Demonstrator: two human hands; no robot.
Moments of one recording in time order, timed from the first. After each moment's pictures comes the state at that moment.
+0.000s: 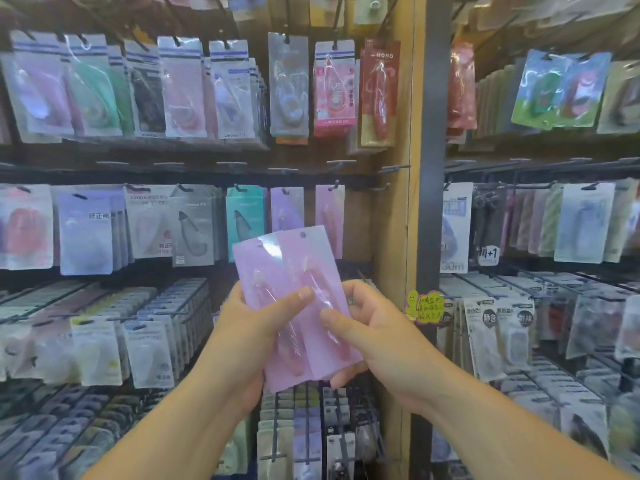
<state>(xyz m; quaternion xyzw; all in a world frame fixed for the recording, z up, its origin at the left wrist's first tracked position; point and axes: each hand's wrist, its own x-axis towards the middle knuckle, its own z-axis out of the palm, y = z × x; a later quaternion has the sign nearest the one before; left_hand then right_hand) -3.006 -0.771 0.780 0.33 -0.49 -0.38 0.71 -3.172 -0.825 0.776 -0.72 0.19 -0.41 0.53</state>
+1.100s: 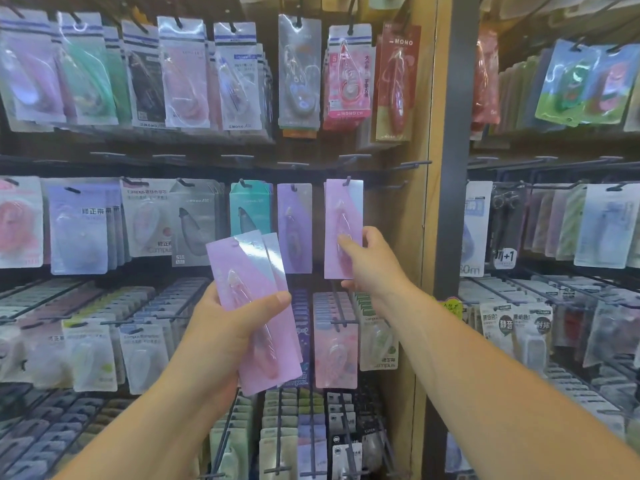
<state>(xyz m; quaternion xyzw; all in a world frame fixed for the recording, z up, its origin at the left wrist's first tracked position) -2.960 -0.793 0.773 0.40 -0.45 -0.34 0.72 -3.116 -0.948 0.822 -0.65 0.35 -0.55 0.39</state>
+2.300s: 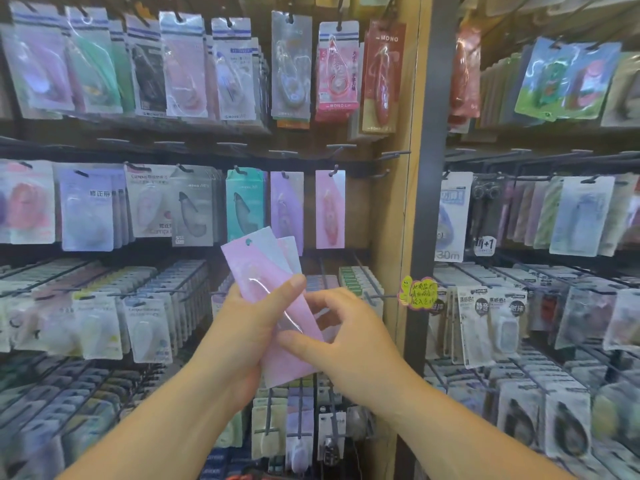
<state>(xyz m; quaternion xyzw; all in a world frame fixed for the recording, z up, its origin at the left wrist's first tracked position) -3.014 -0.765 0.765 0.35 -0.44 -0.44 0.70 -3.156 -0.812 0.752 -0.81 0.29 -0.44 0.26</state>
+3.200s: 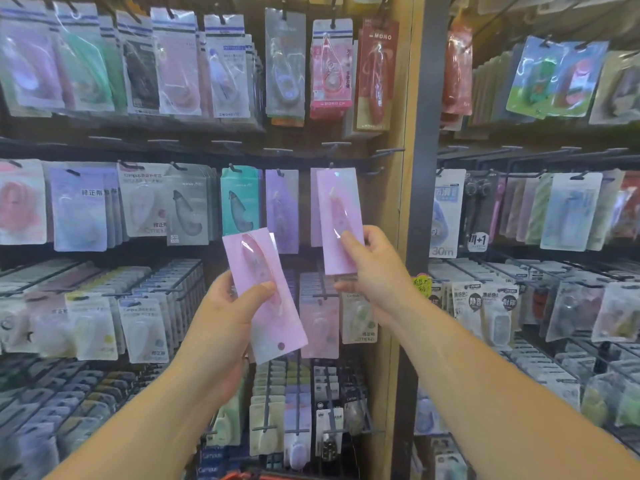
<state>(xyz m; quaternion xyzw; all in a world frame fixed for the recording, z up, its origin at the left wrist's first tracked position) -2.984 -0.781 0.751 0.42 -0.43 -0.35 0.71 -3.158 -0.874 0.806 -0.64 0.29 -0.55 0.45</state>
